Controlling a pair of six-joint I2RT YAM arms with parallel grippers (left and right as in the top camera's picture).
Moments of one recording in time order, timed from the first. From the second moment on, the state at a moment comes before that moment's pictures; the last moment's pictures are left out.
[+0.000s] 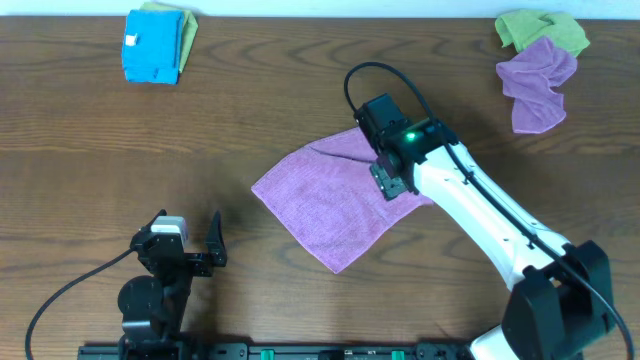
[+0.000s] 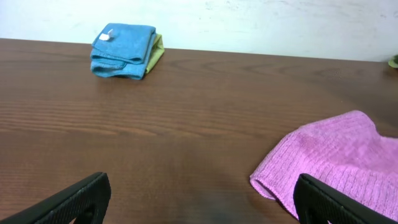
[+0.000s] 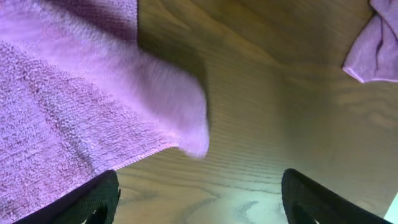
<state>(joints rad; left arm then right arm) 0.02 0.01 0.10 -0.32 0.13 -0.07 0.52 1.70 1.34 -1.06 0.43 0.10</state>
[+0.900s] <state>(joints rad) 0.02 0.01 0.10 -0.32 0.13 -0.07 0.47 1.70 0.97 -0.54 0.09 0.11</state>
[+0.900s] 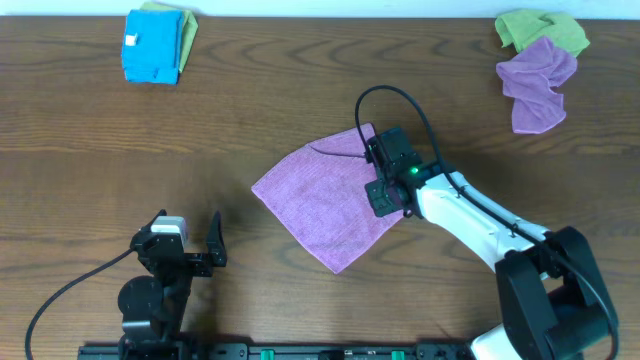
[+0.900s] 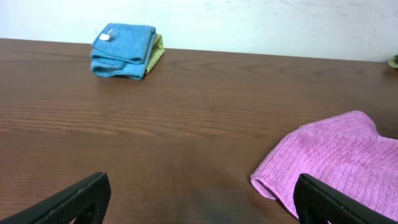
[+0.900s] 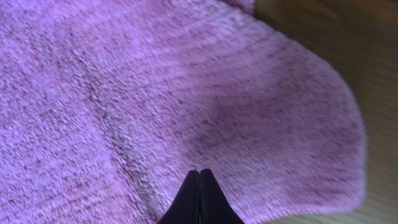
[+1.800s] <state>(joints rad) 0.02 0.01 0.10 -0.32 0.13 -0.07 0.46 1.68 0.87 -0.75 -0.09 0.21</state>
